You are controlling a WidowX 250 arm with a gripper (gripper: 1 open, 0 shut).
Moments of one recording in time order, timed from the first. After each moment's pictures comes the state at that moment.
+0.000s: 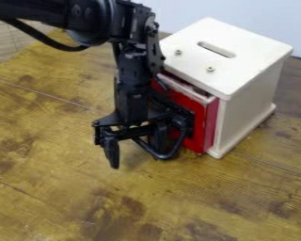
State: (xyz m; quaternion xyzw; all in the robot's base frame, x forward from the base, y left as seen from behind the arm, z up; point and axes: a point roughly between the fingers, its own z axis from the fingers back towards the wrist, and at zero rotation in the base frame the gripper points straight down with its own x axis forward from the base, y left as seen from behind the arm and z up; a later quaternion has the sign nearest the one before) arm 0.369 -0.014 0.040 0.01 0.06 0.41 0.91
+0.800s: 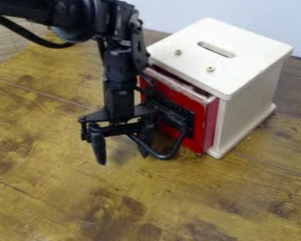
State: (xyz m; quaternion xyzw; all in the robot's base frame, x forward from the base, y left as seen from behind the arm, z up) arm 0.368 0.010 0.042 0.01 0.07 0.38 0.92
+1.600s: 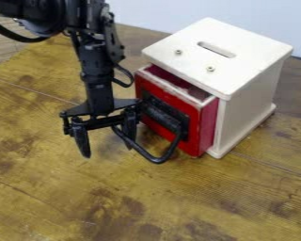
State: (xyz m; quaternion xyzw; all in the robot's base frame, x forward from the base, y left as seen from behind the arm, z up) arm 0.368 0.034 0.047 -0.01 0.06 0.38 0.92
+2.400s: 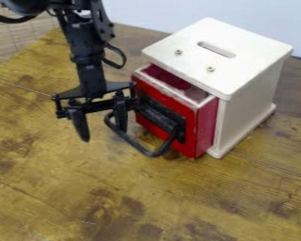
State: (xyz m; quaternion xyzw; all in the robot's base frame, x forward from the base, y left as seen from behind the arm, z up) arm 0.370 0.040 0.065 -0.04 0.05 0.35 0.94
